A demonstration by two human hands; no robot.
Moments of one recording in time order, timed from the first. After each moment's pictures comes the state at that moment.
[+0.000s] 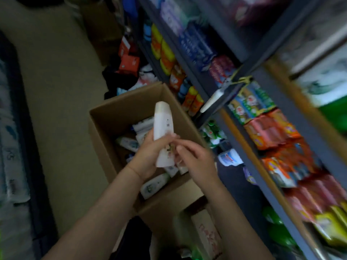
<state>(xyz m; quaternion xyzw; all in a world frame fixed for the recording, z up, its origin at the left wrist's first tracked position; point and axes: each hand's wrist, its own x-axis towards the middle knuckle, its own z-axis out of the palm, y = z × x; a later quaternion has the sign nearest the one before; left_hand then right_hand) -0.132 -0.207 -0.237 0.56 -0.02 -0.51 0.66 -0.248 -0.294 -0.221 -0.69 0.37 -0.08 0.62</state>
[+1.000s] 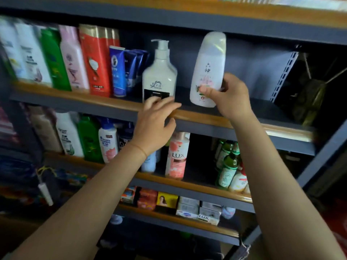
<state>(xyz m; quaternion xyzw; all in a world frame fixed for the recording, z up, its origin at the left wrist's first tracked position) -0.533 -0.399 0.085 0.47 -0.77 0.06 0.44 -0.735 -0.405 0.166 -0.67 0.51 -0.53 0.13</state>
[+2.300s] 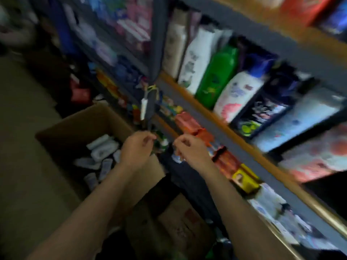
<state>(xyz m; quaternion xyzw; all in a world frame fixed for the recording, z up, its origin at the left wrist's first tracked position) -0.263 -0.274 -0.197 0.79 -0.42 -0.20 0.40 -0.430 -0.366 -0.131 -0.75 0.43 -0.15 0.48</state>
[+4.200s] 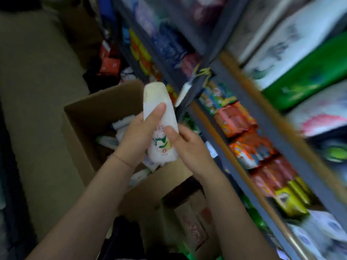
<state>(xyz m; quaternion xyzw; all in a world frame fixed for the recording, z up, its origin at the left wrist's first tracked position) -0.190 -0.230 -0.163 0.60 -0.08 -0.43 0.67 -0.300 -0.309 -0.153 -0.66 0.34 -0.06 0.67</state>
